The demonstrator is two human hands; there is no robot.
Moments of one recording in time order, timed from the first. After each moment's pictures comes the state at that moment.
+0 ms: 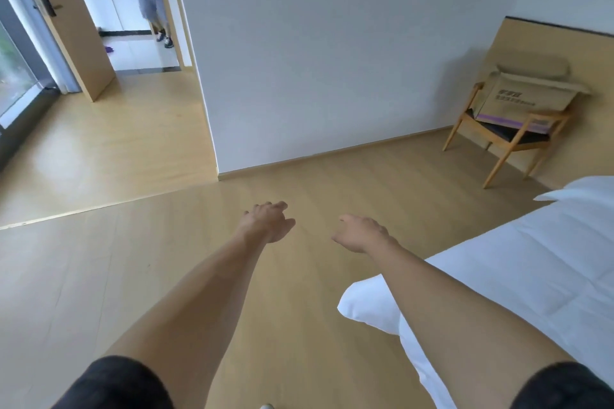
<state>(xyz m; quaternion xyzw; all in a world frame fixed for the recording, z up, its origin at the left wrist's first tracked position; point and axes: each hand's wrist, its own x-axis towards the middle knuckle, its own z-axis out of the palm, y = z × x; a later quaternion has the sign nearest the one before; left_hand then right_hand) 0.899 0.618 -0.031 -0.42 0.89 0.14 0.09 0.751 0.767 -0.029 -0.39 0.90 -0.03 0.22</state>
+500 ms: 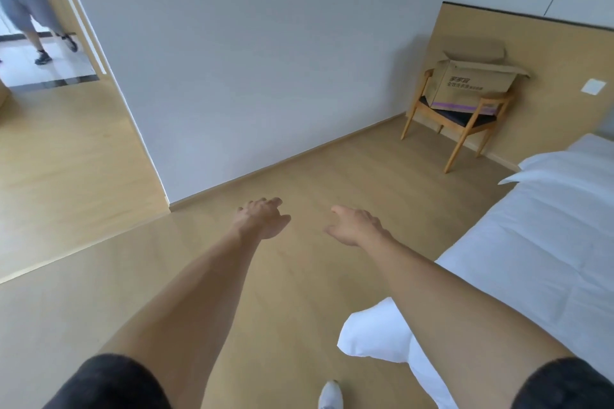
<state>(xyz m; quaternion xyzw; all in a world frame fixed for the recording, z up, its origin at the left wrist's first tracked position) 0.751 0.440 -0.020 -0.33 0.93 0.14 0.11 0.642 0.616 -0.009 -0.30 0.93 -0.05 0.19</state>
